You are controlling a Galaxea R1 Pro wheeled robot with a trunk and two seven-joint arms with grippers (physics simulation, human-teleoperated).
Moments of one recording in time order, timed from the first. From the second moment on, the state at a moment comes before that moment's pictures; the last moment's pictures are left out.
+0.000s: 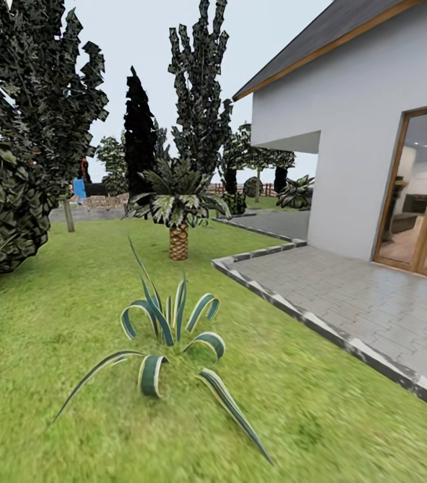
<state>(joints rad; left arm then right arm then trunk) 0.01 0.02 0.00 -0.16 0.00 -0.15 0.01 -0.03 -0.01 -0.05 -0.05 0.00 -0.17 0.00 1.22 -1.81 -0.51</state>
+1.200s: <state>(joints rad) 0.01 0.04 -0.01 -0.17 0.00 -0.16 0.01 -0.03 -0.02 -0.05 -0.05 0.00 -0.17 0.00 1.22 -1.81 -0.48</state>
